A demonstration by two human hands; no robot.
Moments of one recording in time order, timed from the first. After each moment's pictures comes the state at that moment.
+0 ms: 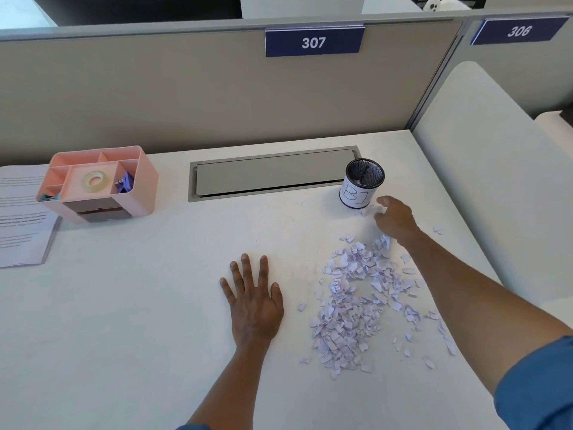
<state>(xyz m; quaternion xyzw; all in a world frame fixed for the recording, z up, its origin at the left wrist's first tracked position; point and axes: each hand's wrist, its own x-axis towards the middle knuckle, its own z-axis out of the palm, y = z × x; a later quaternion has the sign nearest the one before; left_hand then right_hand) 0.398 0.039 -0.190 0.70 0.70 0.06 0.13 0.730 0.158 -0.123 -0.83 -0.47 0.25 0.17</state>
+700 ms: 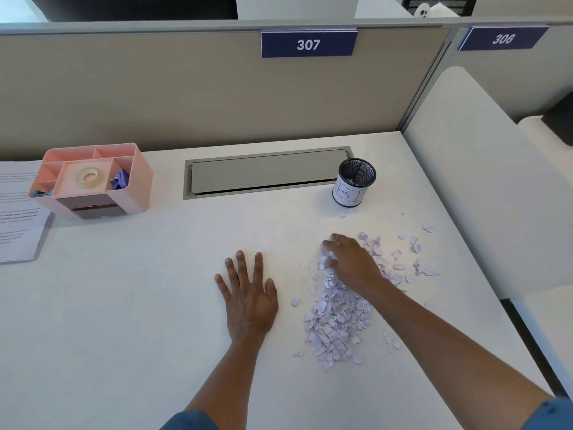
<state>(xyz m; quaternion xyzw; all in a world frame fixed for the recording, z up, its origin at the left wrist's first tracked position) 0.397 0.039 -0.190 0.70 0.70 0.06 0.12 0.642 0.075 -0.145 -0.69 -0.70 0.18 0.04</state>
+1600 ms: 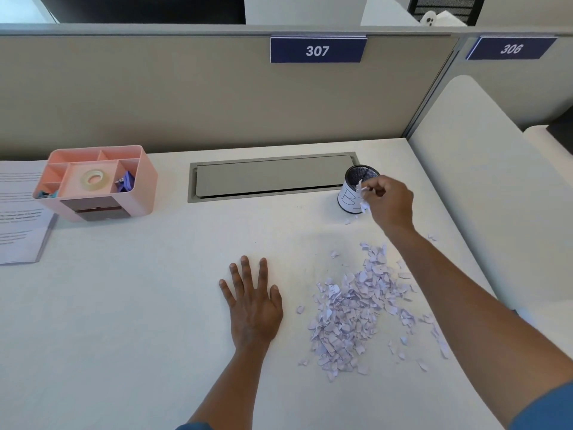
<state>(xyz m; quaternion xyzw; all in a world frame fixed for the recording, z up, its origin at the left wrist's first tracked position) 0.398 0.038 -0.189 0.70 0.70 0.07 0.13 0.677 0.156 -0.054 -0.76 -0.49 0.16 0.40</state>
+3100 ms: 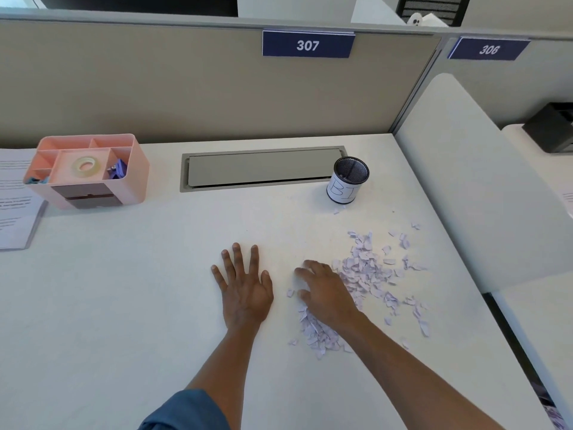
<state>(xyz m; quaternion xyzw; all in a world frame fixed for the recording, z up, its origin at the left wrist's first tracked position) 0.397 0.039 -0.189 0.70 0.70 0.06 0.13 0.577 0.009 -0.141 -0.68 -0.71 0.19 0.03</state>
